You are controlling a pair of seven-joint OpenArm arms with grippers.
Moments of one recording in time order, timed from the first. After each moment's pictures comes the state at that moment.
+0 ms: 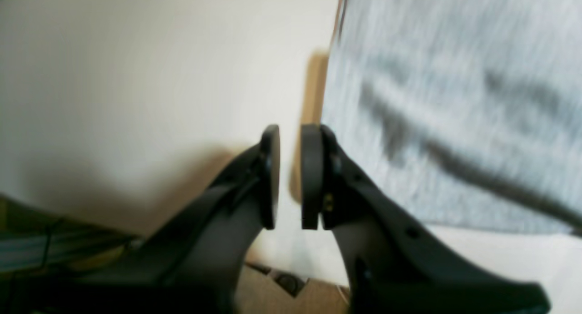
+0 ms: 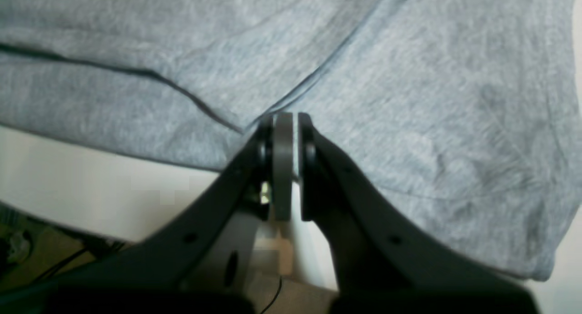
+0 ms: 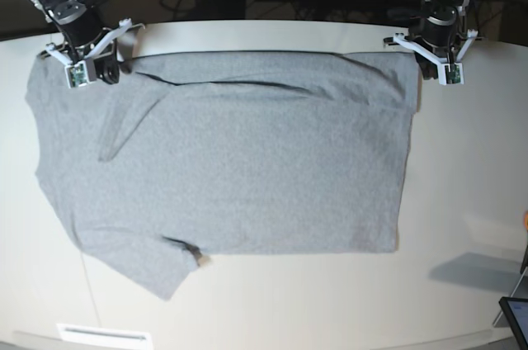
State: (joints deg) left arm 35.8 -8.6 -24.4 113.0 -6.8 -6.1 33.1; right arm -38.1 12.1 10.1 114.2 14.3 17.2 -27.6
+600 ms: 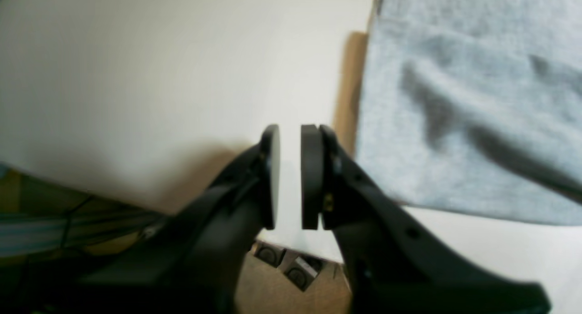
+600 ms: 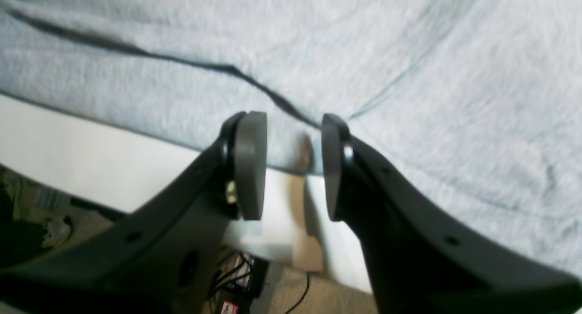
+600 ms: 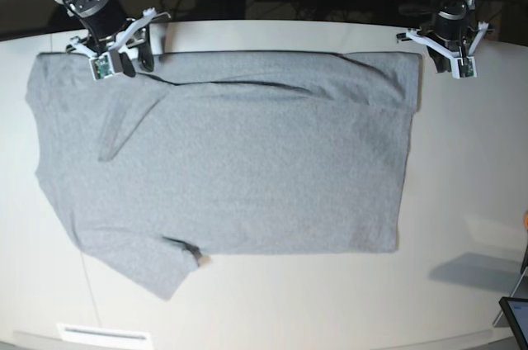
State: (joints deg) left arm 37.3 -8.6 -29.2 112.8 -6.9 -6.3 32.9; right arm -38.8 10.3 5.1 114.2 14.2 17.6 -27.4
